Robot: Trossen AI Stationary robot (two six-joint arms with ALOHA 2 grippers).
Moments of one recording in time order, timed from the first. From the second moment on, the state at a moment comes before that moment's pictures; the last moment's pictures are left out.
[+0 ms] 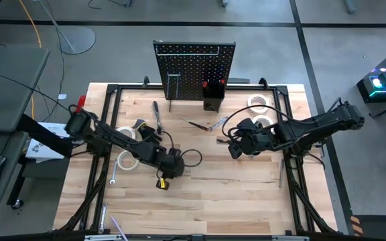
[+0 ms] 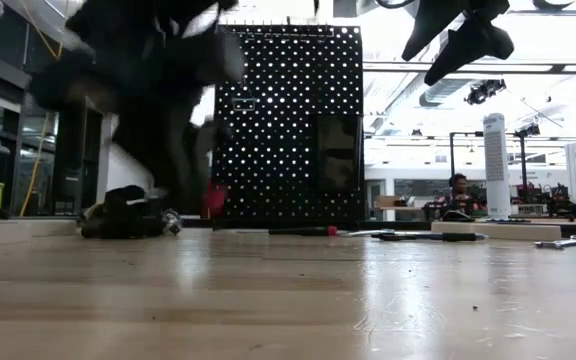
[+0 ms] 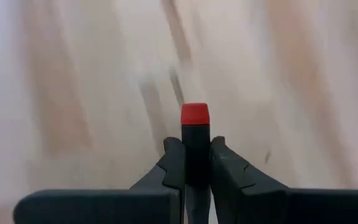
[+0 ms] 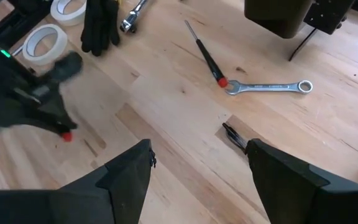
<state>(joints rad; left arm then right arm) -0.26 1.70 0.97 -0.32 0.01 0.03 0.28 1.26 1.11 -0.86 0.51 1.01</state>
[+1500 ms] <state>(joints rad) -0.04 1.43 0.97 0.71 -0.10 -0.39 0.17 1.38 1.12 0.16 0.35 0.52</state>
